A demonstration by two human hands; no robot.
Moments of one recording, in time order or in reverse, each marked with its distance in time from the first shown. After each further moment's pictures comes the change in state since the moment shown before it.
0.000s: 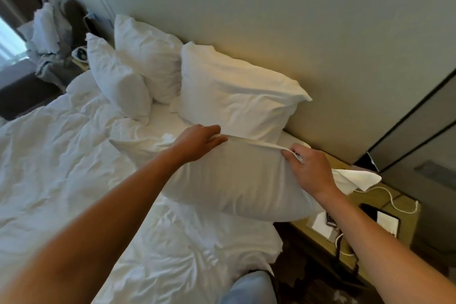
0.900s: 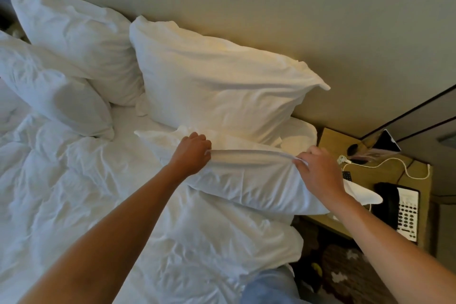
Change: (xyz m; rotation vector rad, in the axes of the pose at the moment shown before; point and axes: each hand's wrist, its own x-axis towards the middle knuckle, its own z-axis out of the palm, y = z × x) left_hand 0.169 -0.169 0.112 0.169 -0.188 0.110; right_hand 0.107 0.052 0.113 -0.424 -0.098 0.268
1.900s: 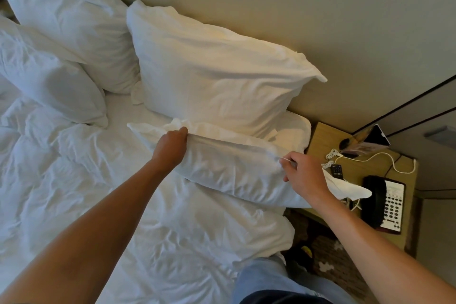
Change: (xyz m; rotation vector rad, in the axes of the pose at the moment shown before) left_hand -0.034 -0.026 0.006 -0.073 0.034 -0.303; right_hand -0.034 -0.035 0.004 0.405 -0.134 0.166
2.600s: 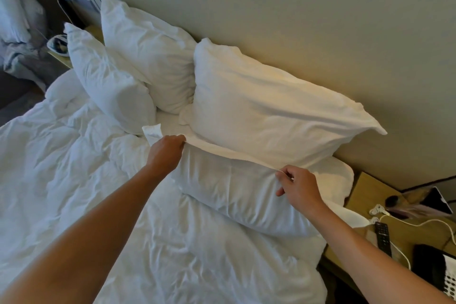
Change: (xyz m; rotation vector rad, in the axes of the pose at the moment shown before) left_hand -0.006 -0.148 -0.062 -0.031 0.248 -0.152; right_hand 0.051 -0.128 0.072 0.102 -0.099 -0.115
